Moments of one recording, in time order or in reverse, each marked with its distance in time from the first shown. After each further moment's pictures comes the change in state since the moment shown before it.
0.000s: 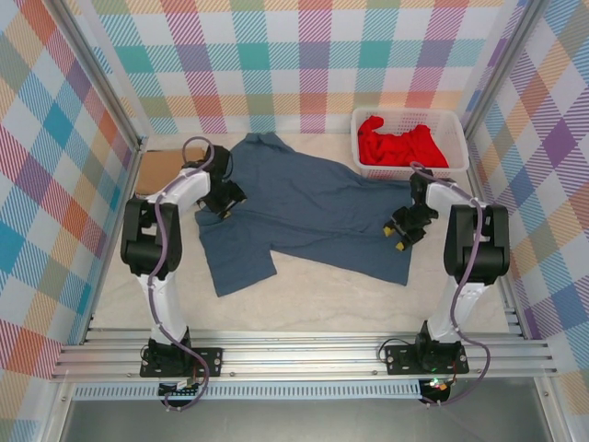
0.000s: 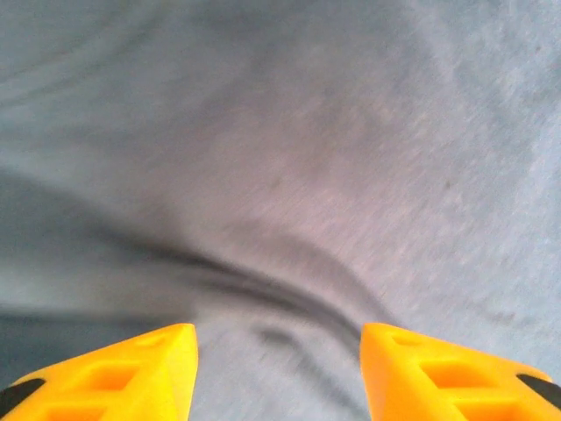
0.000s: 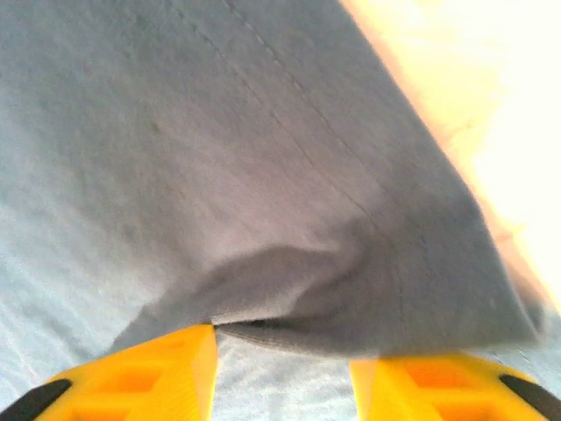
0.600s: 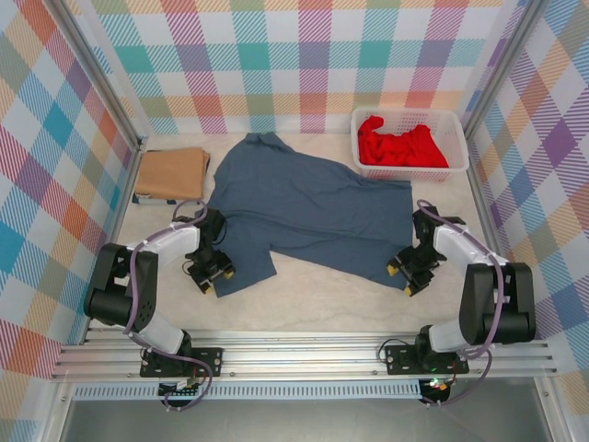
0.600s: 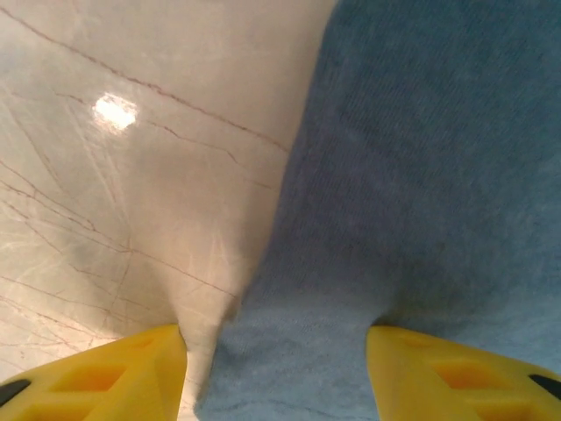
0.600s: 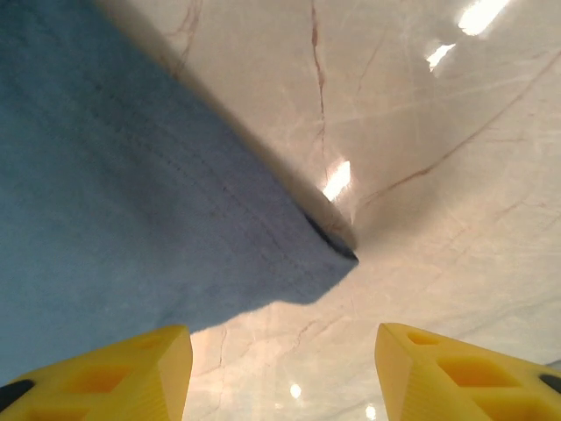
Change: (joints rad) left arm -0.076 -0.387 -0.651 -0.112 0.019 -0.082; right arm 0.033 -0.403 -0.427 -0.060 0.023 0.126
